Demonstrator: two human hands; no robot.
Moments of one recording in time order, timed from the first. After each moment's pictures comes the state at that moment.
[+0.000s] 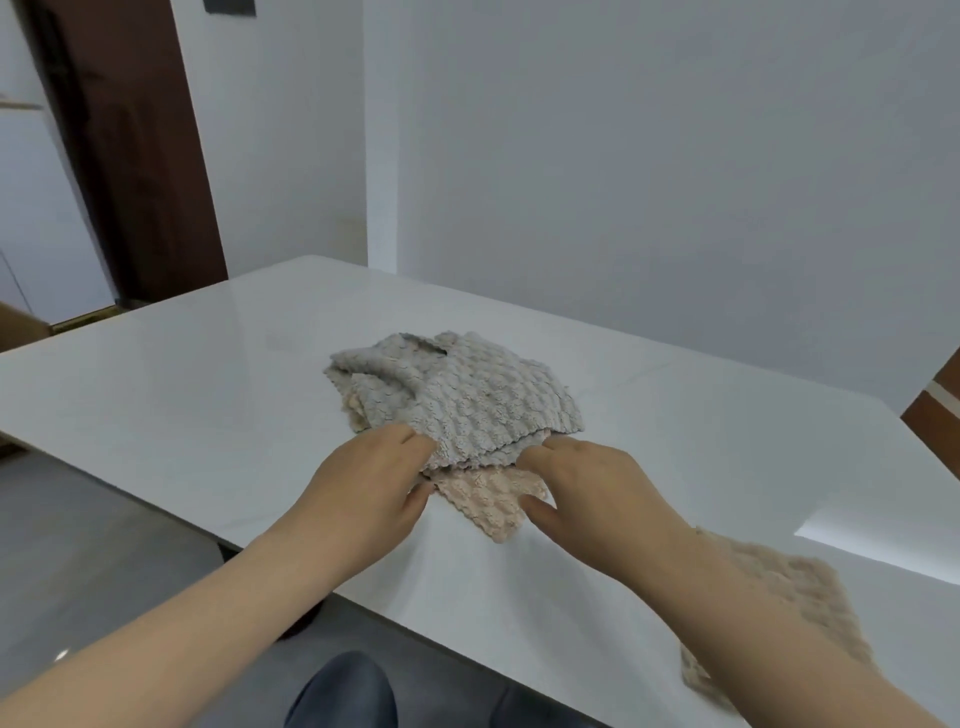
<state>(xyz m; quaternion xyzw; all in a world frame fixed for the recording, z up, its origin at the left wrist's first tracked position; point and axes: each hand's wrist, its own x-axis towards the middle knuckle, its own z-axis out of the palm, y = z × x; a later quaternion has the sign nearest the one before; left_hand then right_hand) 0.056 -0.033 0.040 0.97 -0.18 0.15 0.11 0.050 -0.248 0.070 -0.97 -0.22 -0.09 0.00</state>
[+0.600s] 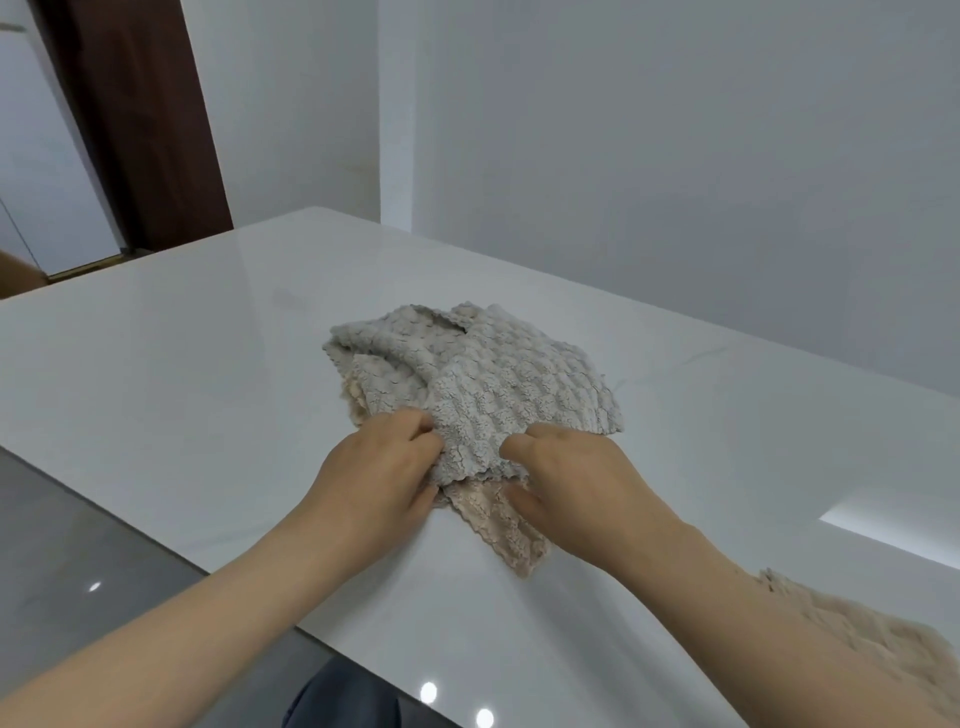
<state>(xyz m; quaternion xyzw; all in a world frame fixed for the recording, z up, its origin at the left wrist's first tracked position) 0.122 -0.026 -0.001 0.96 -0.19 0.14 0.12 0.122 -0.223 0.045 -0.96 -0.26 -0.04 0.00</state>
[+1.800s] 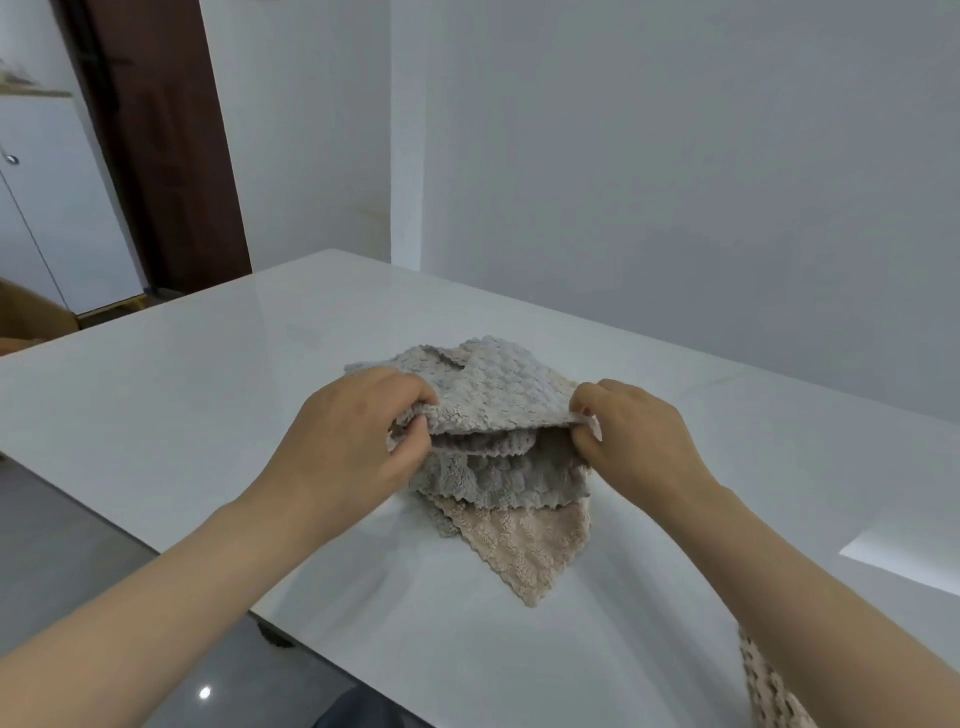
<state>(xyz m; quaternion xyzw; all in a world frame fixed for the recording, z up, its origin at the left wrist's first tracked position) 0.110 -0.006 0.071 0.91 -0.18 0.29 0.21 0.165 -0.261 0.066 -0.96 -0.17 -0.20 0.05</state>
